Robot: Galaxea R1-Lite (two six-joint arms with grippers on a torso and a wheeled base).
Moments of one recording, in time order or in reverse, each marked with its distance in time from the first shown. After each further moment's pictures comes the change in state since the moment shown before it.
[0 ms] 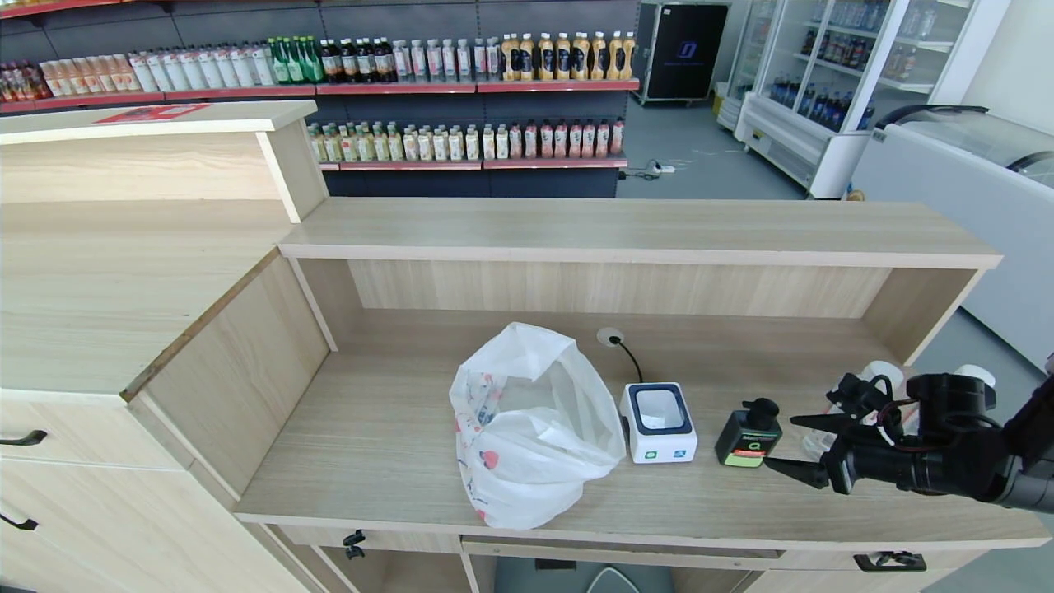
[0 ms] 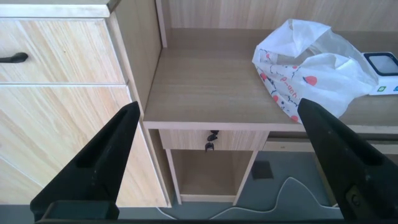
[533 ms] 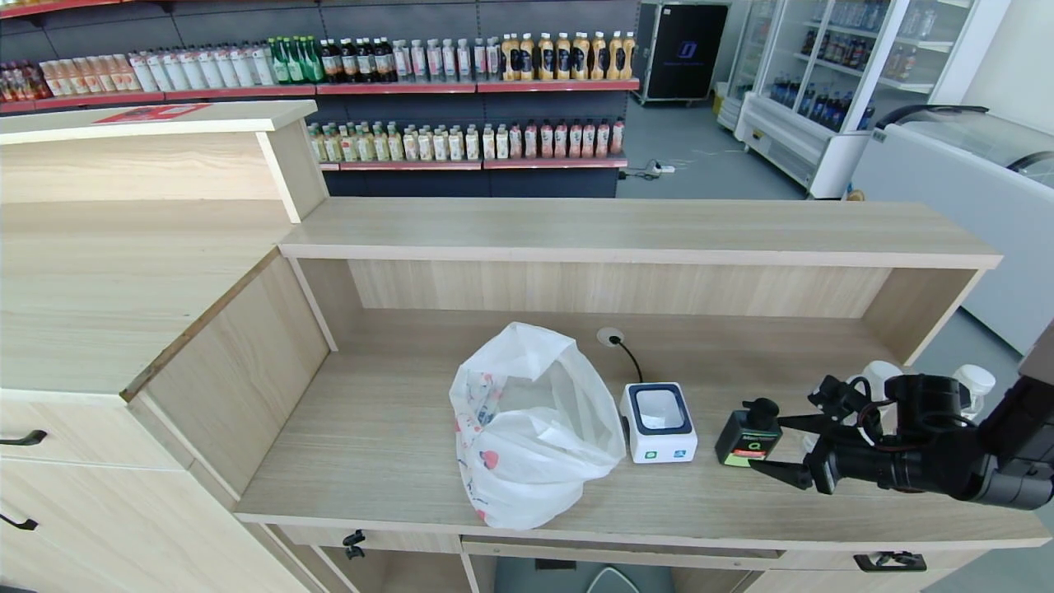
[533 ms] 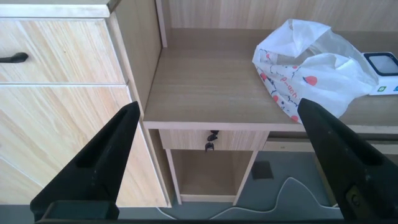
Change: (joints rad) left arm 0.000 0.000 0.000 0.000 0.000 0.000; right arm 0.040 0.042 -0.030 -0.009 0.001 0.001
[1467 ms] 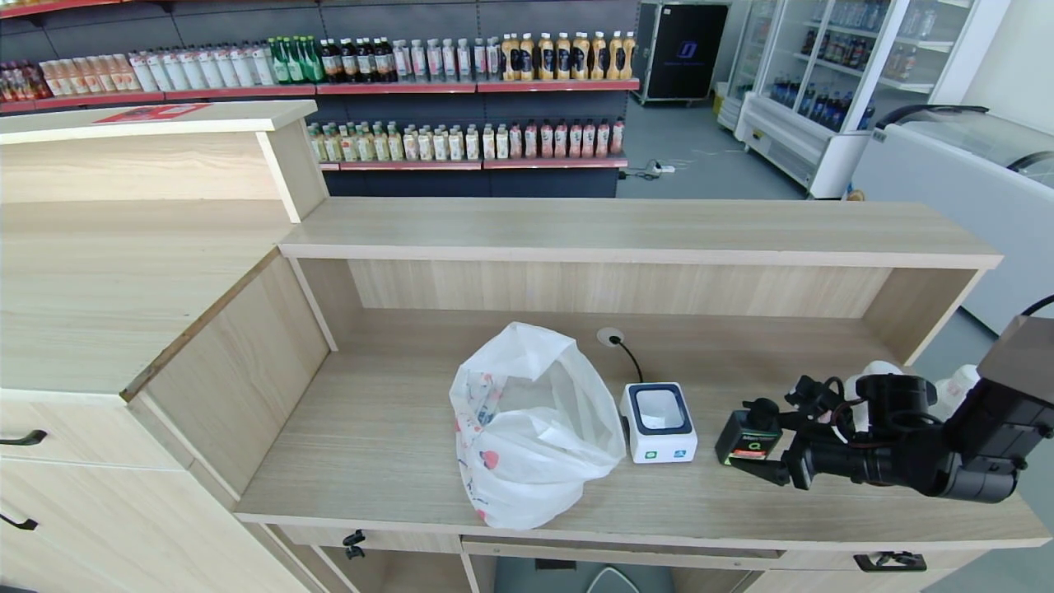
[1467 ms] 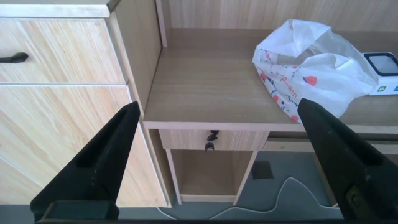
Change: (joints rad) left arm 0.000 0.000 0.000 0.000 0.000 0.000; right arm 0.051 0.075 -0.073 -0.021 0.013 0.014
